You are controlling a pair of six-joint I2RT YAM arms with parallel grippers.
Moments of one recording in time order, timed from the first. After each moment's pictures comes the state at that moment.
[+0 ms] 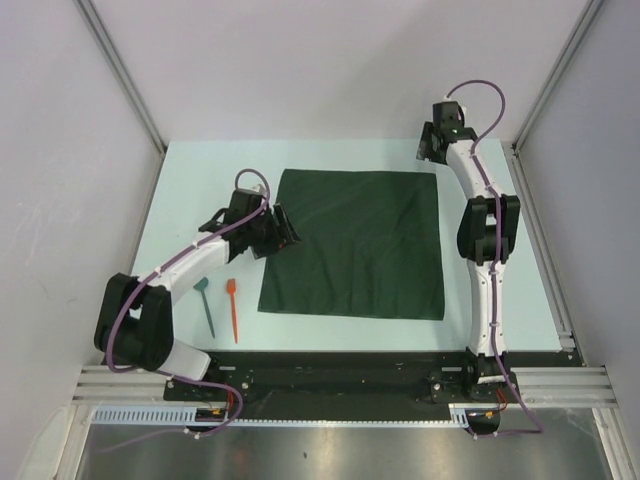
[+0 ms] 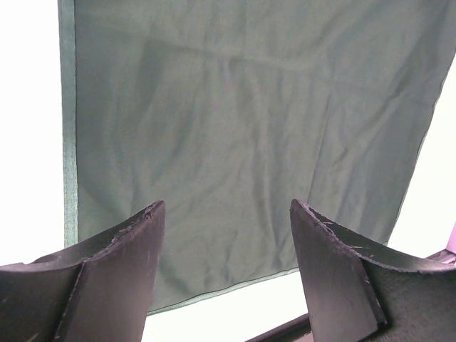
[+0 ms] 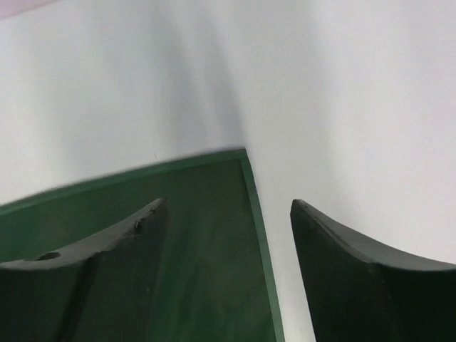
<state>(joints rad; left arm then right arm) -0.36 1.46 0.94 -0.32 0.17 -0.69 0.08 2.47 2.33 -0.65 0.24 0.26</state>
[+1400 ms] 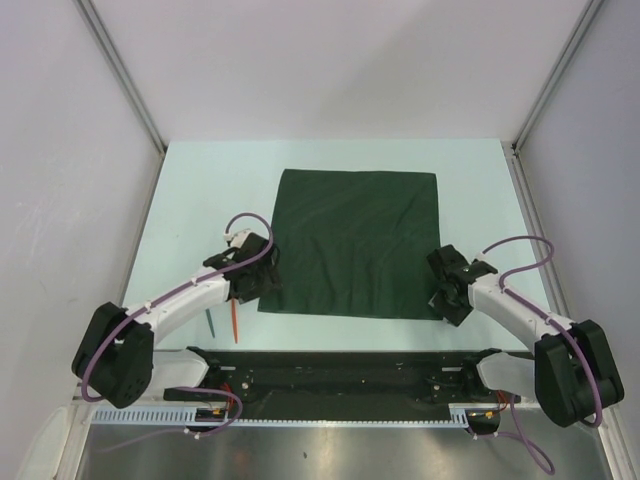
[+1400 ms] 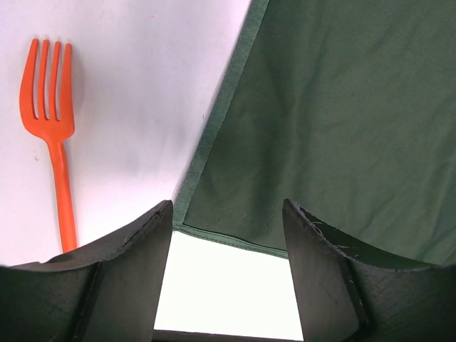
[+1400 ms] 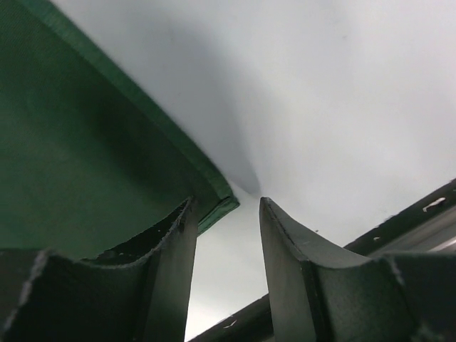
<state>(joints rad) -0.55 1.26 0.69 -0.56 -0.25 -0.88 0.37 1.18 0.59 -0.81 0.32 1.14</state>
